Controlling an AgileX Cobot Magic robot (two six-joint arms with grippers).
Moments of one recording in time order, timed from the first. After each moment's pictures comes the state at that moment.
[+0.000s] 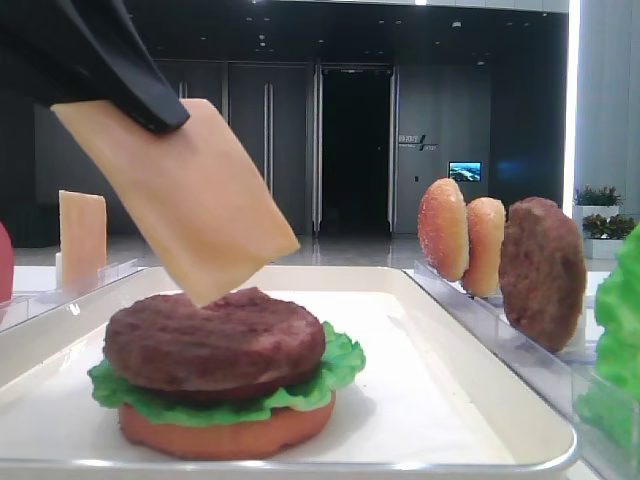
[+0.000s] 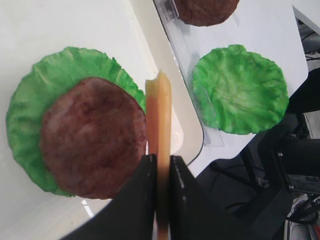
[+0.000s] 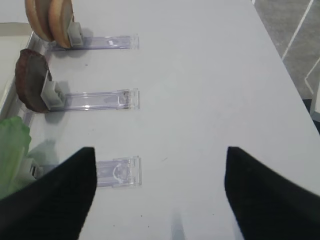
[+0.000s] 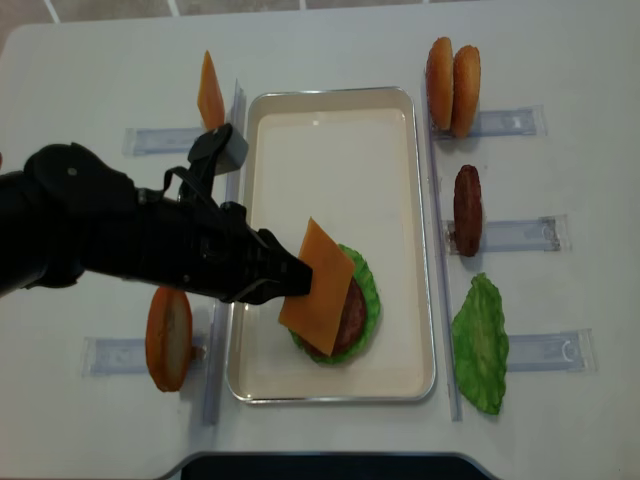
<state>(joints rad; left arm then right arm) -0.45 1.40 -0.65 -1.13 0.66 0.74 -0.04 -0.01 -0.50 0.04 1.14 -0.06</state>
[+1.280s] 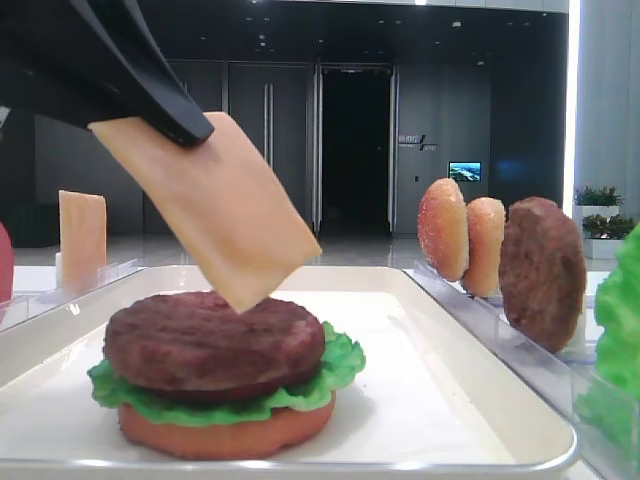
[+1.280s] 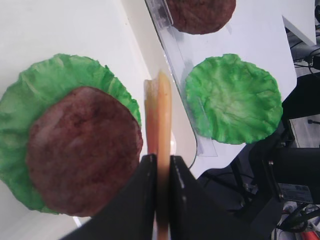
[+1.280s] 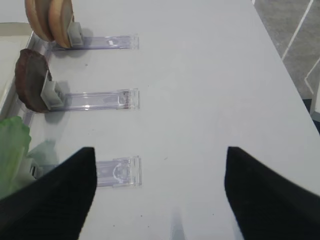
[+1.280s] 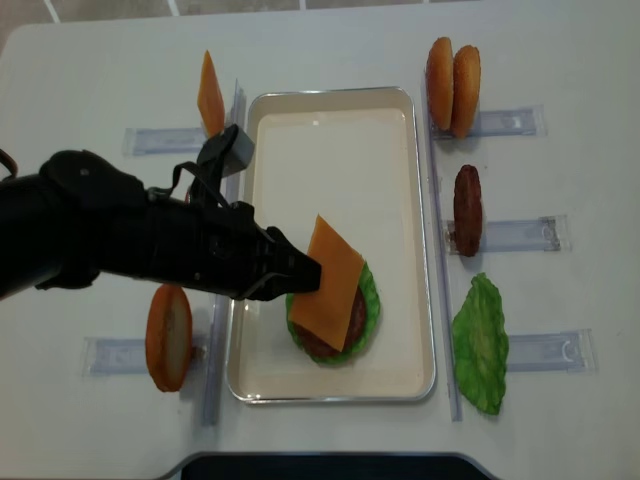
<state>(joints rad) -0.45 1.45 -0.65 -1.26 0.66 0.84 -0.04 -0.01 -0.50 0.04 1.14 -0.06</state>
